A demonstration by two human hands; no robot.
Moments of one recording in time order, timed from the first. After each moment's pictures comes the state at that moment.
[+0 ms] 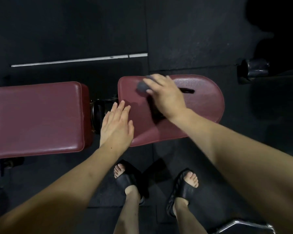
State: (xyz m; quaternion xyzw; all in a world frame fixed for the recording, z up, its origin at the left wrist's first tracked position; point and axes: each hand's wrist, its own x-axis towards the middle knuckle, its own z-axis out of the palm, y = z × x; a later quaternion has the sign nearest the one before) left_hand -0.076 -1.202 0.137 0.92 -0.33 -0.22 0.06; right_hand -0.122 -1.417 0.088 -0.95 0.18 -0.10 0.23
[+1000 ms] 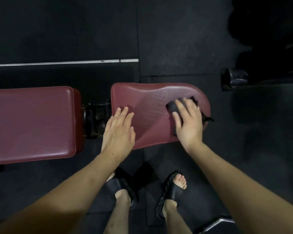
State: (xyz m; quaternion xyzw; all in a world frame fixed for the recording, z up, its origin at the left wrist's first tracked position) left_hand -0.090 -1.218 0.145 0.90 -0.37 -0.23 0.09; right_hand -0.241 -1.419 0.097 -0.91 0.36 -0.10 0.20
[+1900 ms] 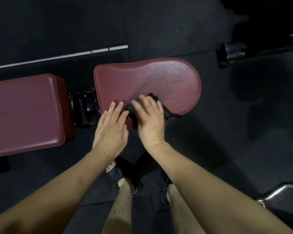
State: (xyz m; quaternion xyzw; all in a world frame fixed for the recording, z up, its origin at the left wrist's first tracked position) left_hand -0.135 -1.193 0.134 0.87 -0.46 -0.19 0.02; right_hand -0.231 -1.314 0.087 -0.91 0.33 -0.13 0.24
